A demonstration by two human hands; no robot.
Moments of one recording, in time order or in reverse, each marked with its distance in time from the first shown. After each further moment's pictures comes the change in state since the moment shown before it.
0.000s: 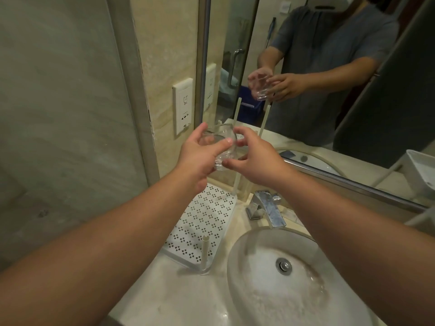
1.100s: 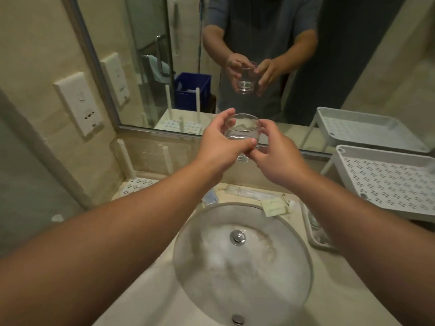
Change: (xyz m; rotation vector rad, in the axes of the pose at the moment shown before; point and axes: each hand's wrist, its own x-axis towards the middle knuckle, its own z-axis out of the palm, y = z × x) left_hand -0.060 -0.070 0.199 0.288 -0.387 0.187; right_hand -0.124 0.127 -0.133 -0.012 0.364 0.255
